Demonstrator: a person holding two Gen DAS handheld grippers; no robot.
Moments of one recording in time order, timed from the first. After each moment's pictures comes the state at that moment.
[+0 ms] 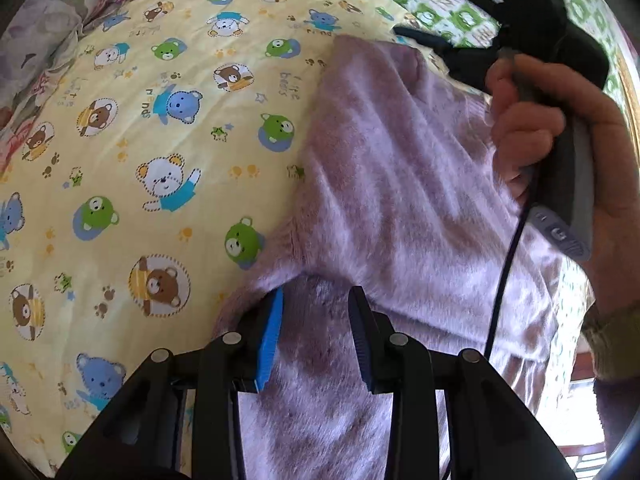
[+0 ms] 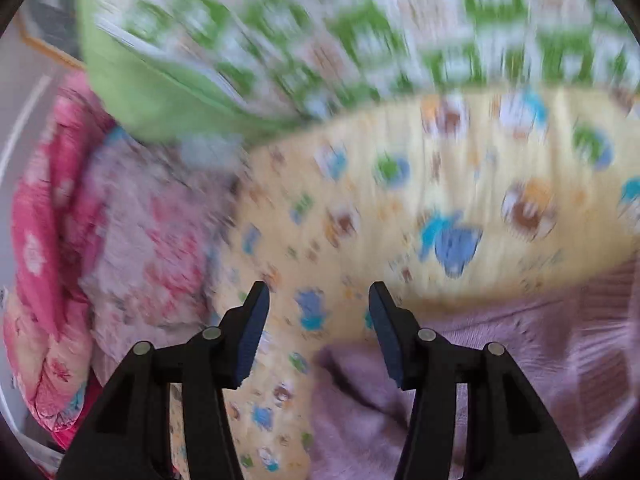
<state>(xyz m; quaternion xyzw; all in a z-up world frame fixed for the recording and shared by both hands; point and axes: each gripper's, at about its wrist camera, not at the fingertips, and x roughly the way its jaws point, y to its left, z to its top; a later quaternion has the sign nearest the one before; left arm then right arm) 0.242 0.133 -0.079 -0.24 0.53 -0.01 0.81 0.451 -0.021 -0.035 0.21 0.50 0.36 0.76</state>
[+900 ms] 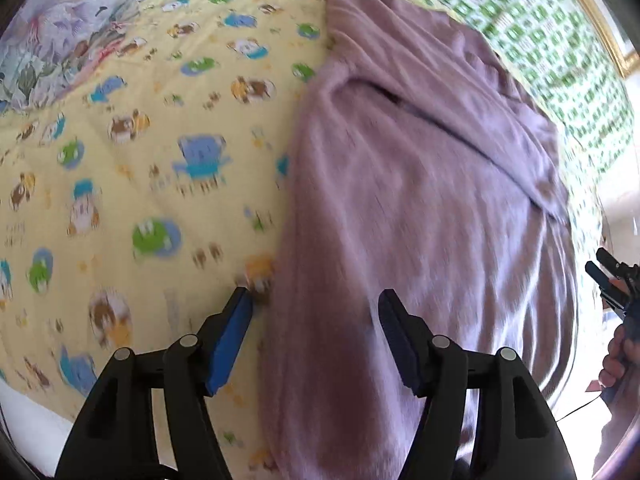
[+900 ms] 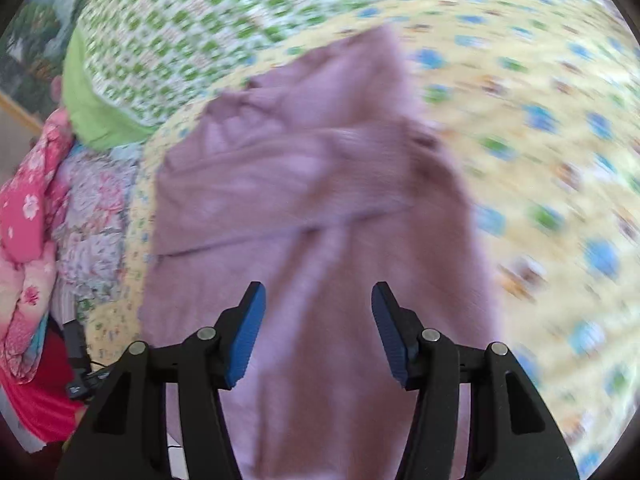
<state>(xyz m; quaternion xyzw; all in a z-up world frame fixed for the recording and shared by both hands) 0.091 0.130 -0.080 -0.15 0.58 -0.04 0.80 0.142 -0.390 -0.031 0.22 0.53 0.11 0.81</state>
